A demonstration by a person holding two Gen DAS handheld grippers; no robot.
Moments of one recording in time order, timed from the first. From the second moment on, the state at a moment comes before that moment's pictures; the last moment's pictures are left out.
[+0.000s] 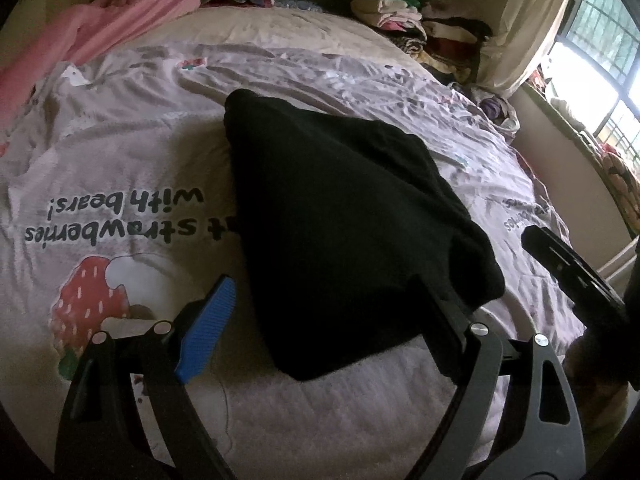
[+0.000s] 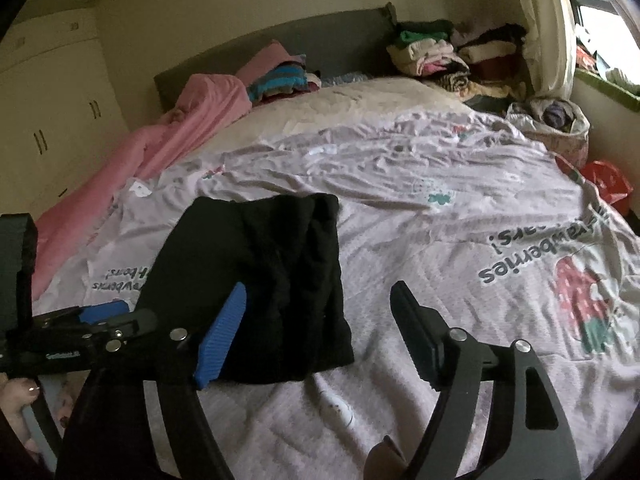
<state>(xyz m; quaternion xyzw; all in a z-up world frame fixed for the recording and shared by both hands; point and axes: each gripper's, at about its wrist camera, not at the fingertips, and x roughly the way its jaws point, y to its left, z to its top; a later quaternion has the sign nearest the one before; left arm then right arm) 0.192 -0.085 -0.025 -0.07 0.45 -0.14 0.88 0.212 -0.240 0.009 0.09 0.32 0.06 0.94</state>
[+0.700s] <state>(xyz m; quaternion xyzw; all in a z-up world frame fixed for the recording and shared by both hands) 0.154 -0.070 -0.002 -0.04 0.41 -0.13 0.90 0.179 -0.220 0.043 0.04 0.28 0.06 0.96</state>
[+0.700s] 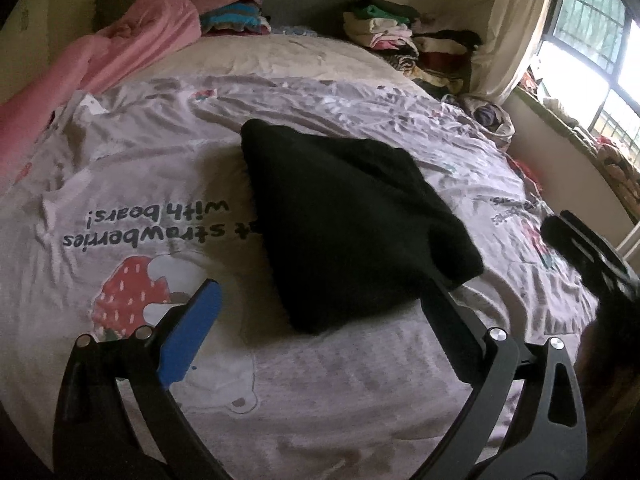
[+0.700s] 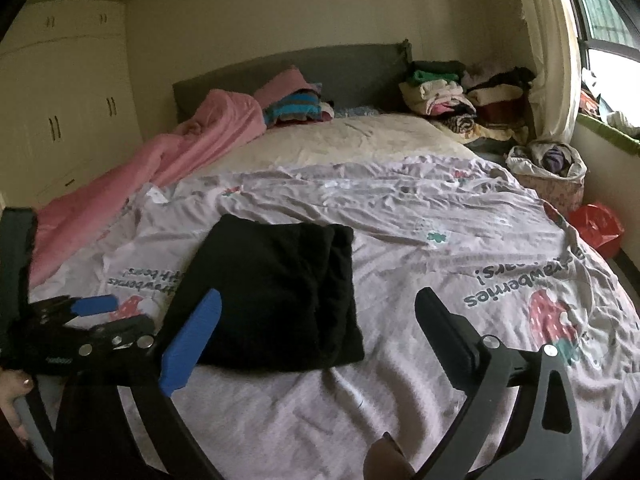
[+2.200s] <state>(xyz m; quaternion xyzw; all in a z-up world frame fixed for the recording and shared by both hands) 0.120 -0.059 0.002 -0.06 0.39 -0.14 0.91 0.163 -0.221 0.058 0.02 0.26 0.05 0.97</state>
